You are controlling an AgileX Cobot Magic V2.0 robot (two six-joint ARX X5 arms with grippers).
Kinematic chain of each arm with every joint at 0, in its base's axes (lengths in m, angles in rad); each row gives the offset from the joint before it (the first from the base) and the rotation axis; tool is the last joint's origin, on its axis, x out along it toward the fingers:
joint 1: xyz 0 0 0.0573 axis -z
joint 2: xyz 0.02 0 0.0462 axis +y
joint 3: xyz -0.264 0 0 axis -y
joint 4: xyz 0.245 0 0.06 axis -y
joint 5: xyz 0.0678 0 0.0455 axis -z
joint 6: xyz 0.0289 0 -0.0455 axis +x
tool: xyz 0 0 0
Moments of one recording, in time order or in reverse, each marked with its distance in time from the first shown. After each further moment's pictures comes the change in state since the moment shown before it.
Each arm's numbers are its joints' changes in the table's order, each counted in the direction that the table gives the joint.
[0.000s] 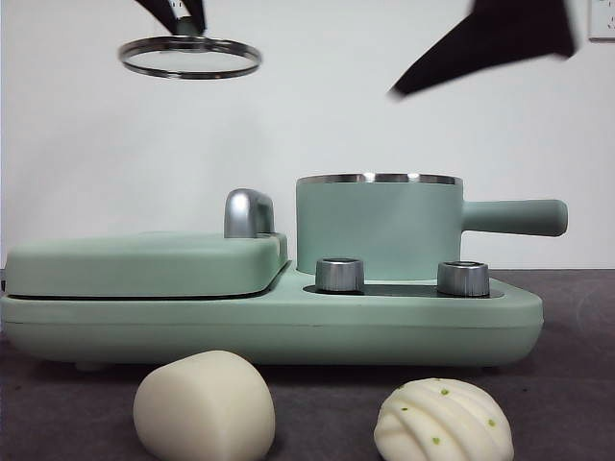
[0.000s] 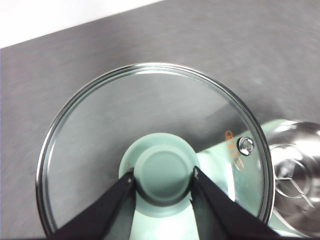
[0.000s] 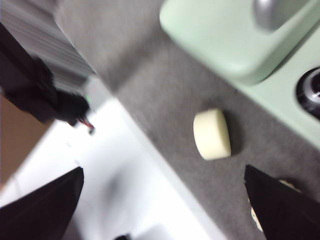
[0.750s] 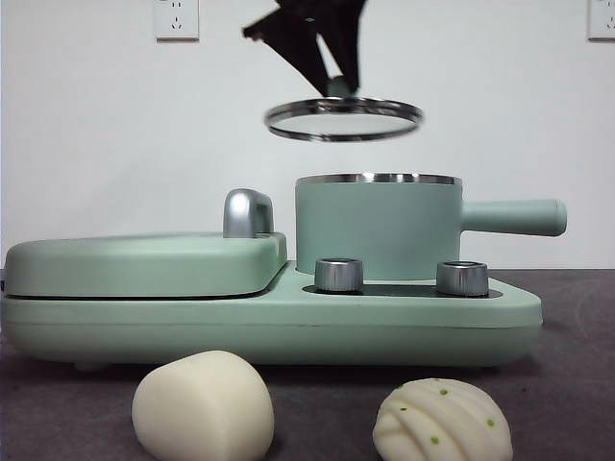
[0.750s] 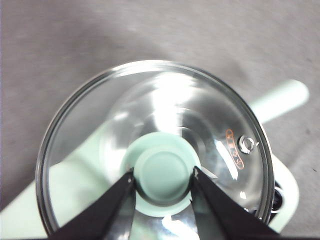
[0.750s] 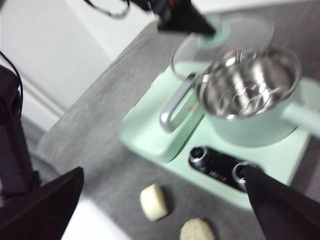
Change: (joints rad) left arm 0.354 0.171 -0.003 0.021 0.000 0.041; right arm 0.792 -0.546 -0.027 -0.209 -0.352 -0.217
